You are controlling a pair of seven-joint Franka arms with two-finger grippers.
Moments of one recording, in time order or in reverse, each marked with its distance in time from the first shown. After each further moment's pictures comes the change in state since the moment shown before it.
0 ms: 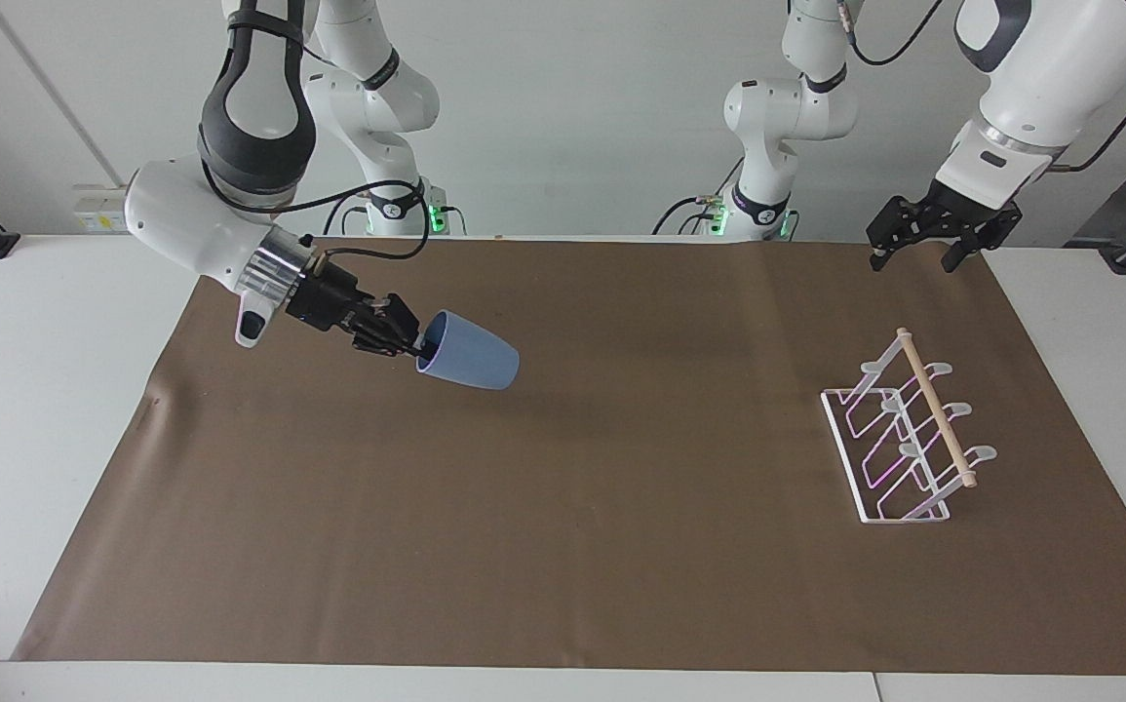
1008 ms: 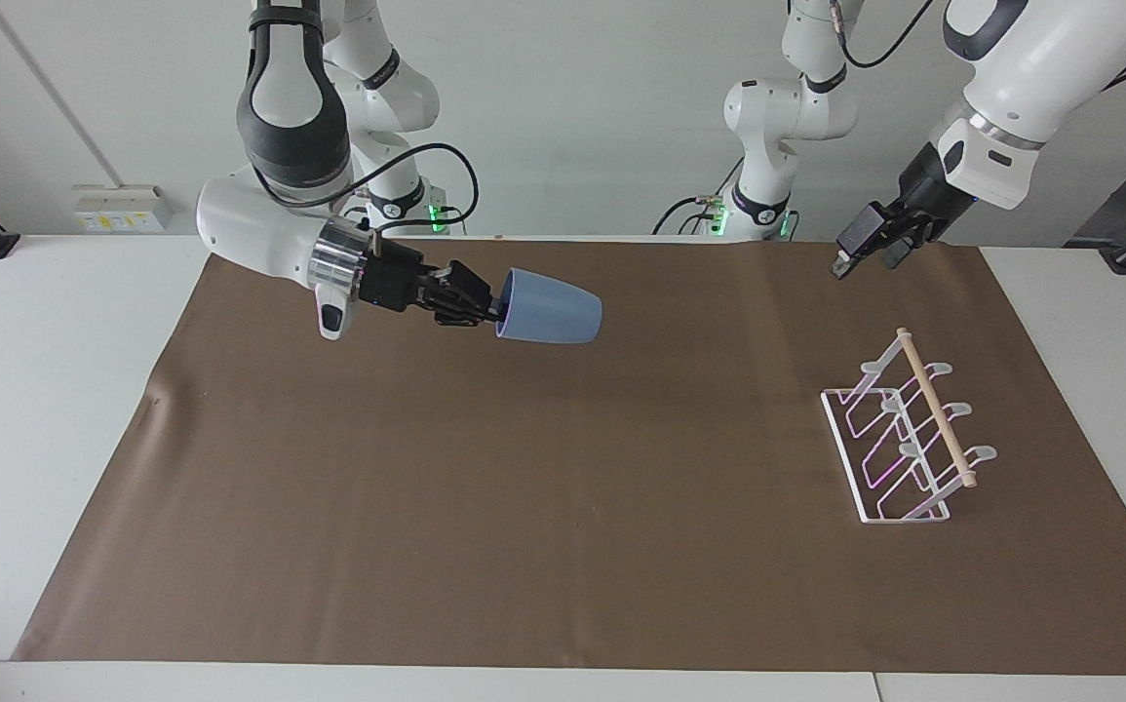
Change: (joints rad) left arm -0.033 0.035 -0.072 0.009 -0.482 0.133 -0.907; right arm 0.081 -0.042 0.116 -0.137 0.598 0.000 0.007
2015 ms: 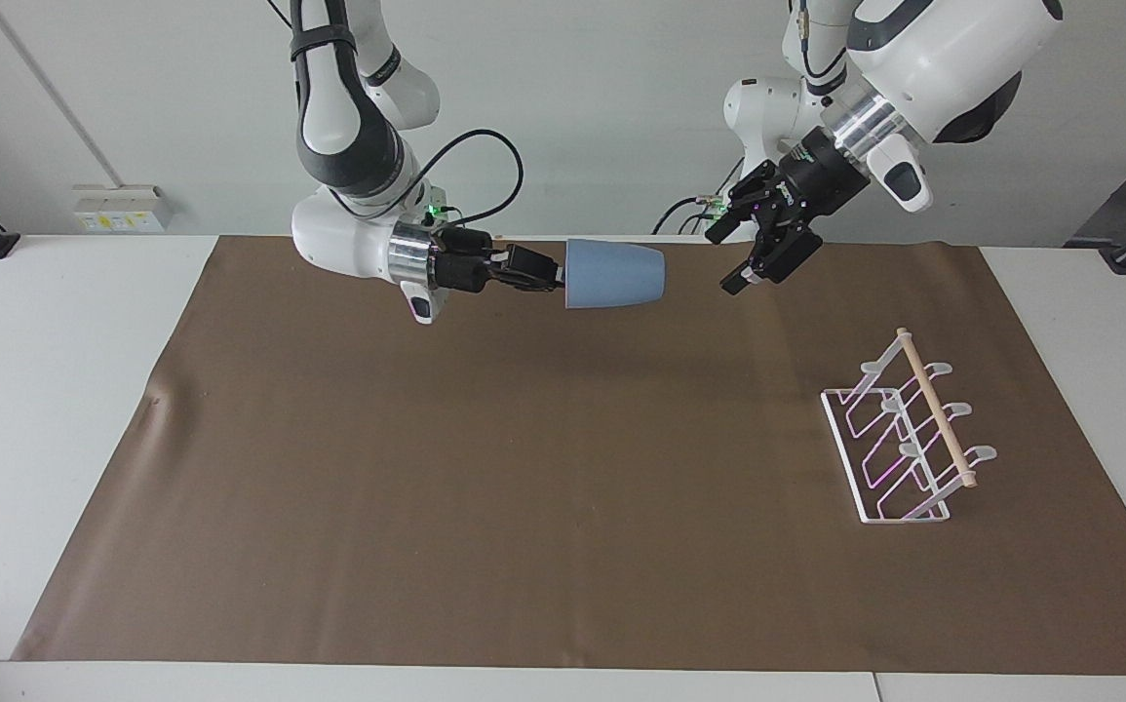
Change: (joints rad) left arm -0.075 0.044 -0.087 0.003 -0.115 0.256 -0.893; right arm 0.055 -0.018 0.000 -0.034 0.067 0.026 0.051
